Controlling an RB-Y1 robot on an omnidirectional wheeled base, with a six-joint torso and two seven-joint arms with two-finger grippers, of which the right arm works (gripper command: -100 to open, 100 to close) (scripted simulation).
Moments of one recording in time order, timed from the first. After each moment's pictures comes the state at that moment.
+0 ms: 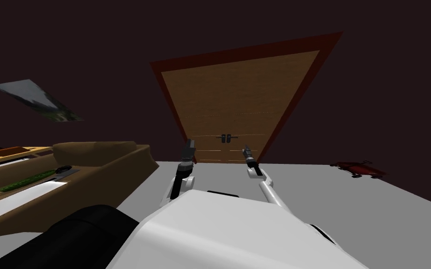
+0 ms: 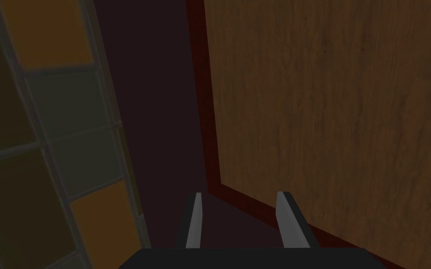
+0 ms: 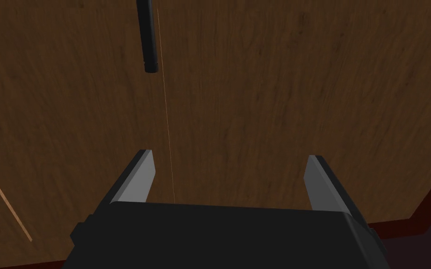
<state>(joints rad) -0.19 -0.19 -0.03 -1.12 0.00 -0.49 -0.15</state>
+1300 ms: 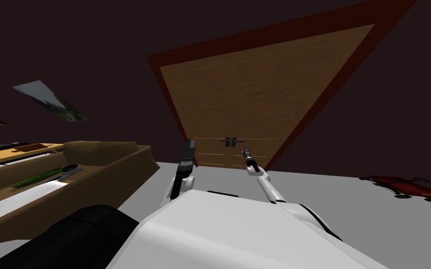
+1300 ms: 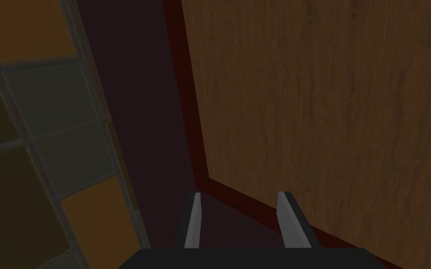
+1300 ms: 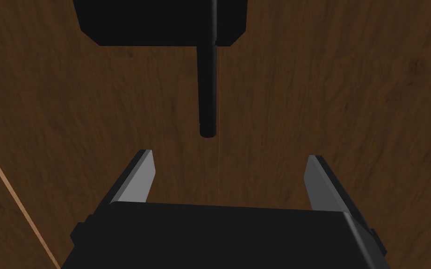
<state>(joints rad) -0.35 -0.21 -0.04 -0.82 0.00 -0.46 -0.20</state>
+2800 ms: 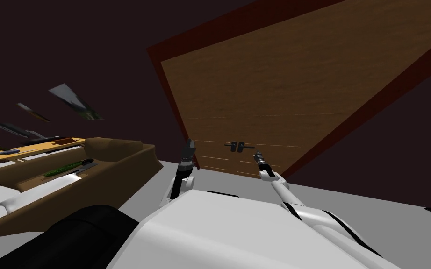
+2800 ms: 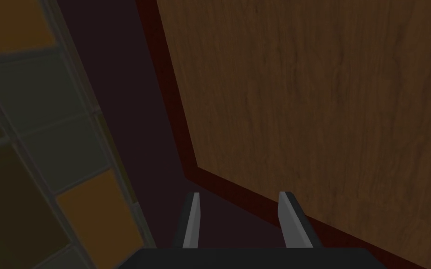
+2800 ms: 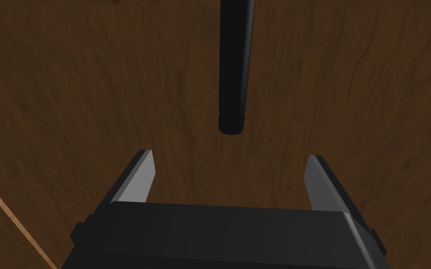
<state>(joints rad) -0.33 -0.38 -0.10 -0.68 -0.04 -0.49 -0.29</state>
